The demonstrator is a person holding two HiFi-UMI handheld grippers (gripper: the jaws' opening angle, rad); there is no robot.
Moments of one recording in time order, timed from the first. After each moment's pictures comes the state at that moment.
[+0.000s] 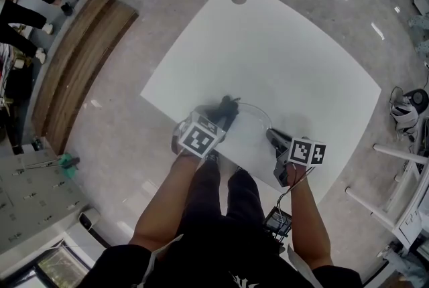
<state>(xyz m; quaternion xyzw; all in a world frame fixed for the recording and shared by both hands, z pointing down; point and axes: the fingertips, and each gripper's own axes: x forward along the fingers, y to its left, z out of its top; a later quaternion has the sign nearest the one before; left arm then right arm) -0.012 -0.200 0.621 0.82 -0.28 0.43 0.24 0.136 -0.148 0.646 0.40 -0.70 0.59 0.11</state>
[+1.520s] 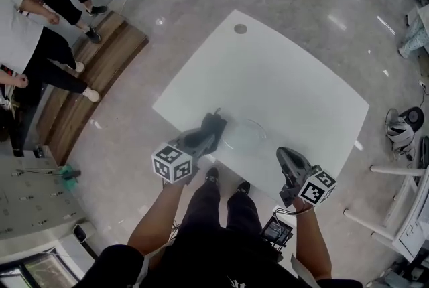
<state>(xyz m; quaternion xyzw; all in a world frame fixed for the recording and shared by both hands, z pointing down) -0.047 -0.161 0.515 0.89 -0.35 0.12 0.27 0.154 -0.118 0.489 0.36 -0.85 0.38 -0.05</state>
